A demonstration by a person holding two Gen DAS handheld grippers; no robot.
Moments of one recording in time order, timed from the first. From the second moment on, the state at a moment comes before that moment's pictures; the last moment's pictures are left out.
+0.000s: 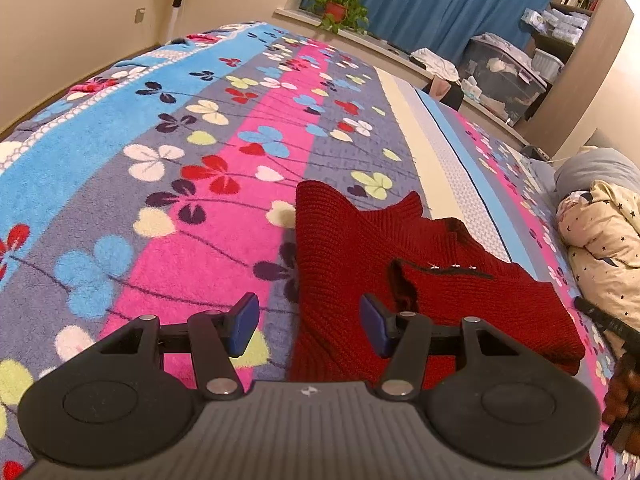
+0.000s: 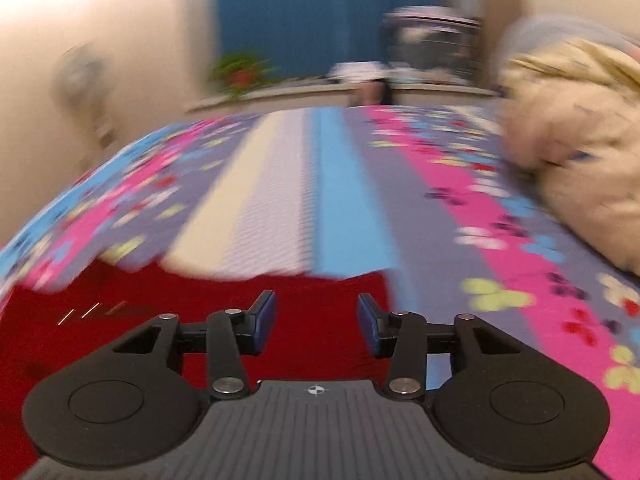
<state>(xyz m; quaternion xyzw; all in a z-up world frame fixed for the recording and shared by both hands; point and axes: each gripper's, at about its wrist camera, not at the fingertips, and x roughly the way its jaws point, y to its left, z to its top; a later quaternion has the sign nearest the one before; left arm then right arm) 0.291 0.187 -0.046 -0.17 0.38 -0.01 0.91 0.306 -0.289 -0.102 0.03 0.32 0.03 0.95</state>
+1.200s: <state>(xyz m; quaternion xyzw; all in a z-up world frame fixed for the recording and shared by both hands) 0.287 0.188 -0.042 -0.18 0.37 -0.03 0.91 0.279 -0.271 -0.107 0.02 0.36 -0.06 0.93</state>
